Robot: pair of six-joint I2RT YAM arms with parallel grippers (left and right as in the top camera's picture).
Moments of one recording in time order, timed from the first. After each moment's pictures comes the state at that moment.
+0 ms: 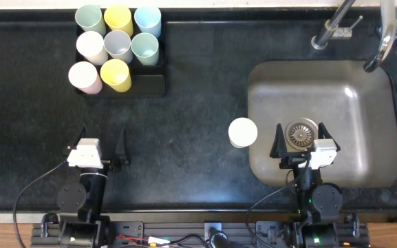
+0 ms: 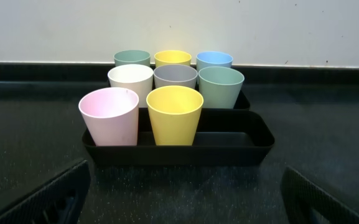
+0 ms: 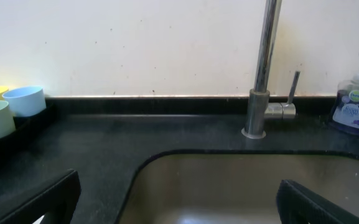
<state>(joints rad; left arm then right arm) -0.05 0.02 0.01 -0.08 0.01 -0.04 0.08 0.01 0.02 -0.02 0.03 0.07</state>
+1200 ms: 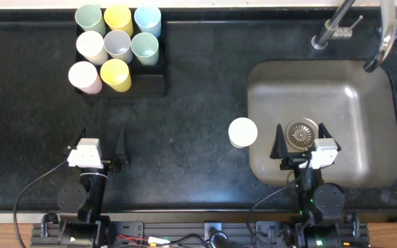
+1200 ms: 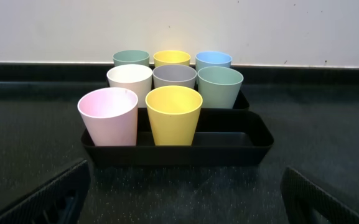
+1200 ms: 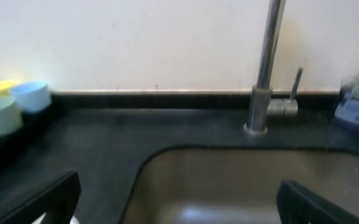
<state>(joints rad) -0.05 0.01 0.01 -0.08 0.01 -0.04 0.08 0.03 0.10 -0.11 0.01 0.07</state>
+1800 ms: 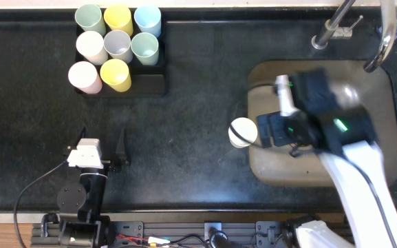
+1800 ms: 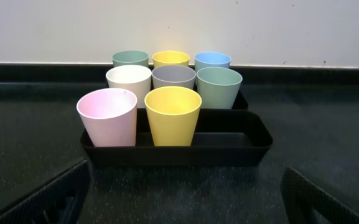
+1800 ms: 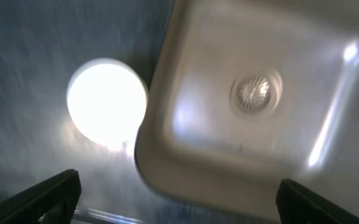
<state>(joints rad) -0.05 0.01 0.01 -0.08 0.02 -0.04 0.29 1.30 1.35 -1.37 0.04 0.03</state>
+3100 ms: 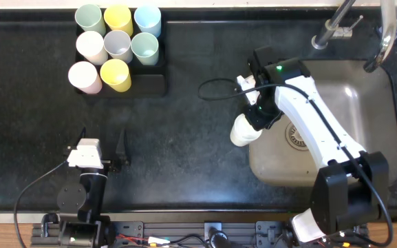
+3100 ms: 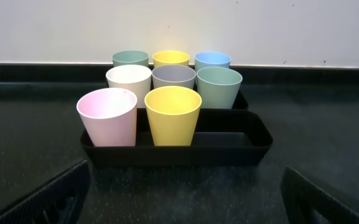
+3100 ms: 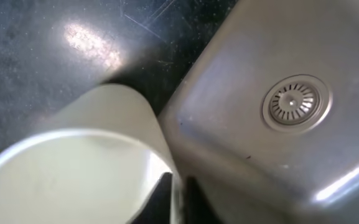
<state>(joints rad) -0.05 0.01 0.01 -0.08 0.02 -0.04 0.30 1.74 1.36 -1.22 -0.04 -0.24</state>
